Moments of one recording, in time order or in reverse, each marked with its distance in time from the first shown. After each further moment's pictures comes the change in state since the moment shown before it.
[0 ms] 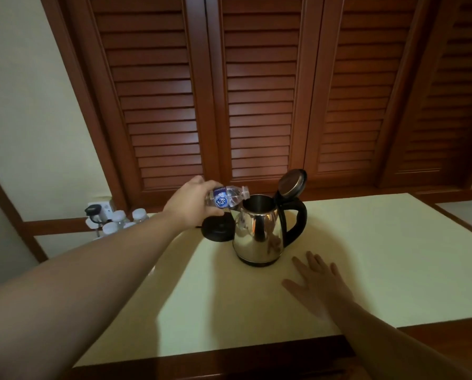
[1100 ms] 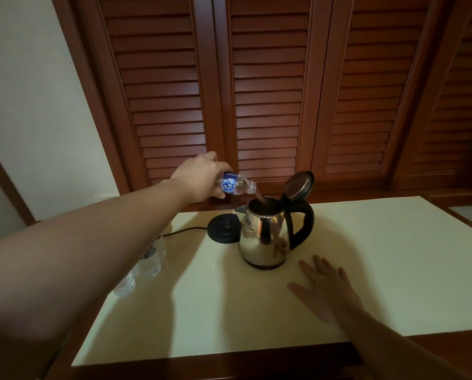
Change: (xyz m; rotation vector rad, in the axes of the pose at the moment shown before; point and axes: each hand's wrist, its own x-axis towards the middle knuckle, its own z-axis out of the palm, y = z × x) left_hand 0.037 0.022 -0.049 0.381 -0.078 0.124; right_hand 0.001 0.002 0.002 0.013 0.037 0.006
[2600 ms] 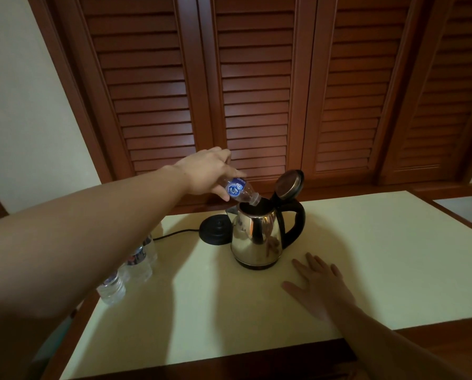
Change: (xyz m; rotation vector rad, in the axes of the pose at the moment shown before) left_hand 0.034 0.006 -0.010 0.133 -0.124 0.360; right_hand -0.002 0.000 -0.002 0.033 0.008 0.006
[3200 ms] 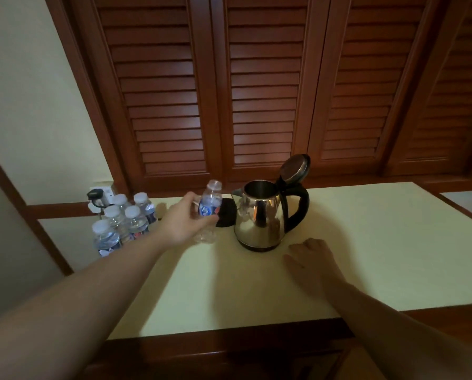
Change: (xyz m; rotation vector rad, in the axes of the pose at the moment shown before) left_hand -0.105 0.052 0.127 -0.931 0.227 -0.677; right_hand 0.004 -0.018 -0.009 0.038 0.098 -0.022
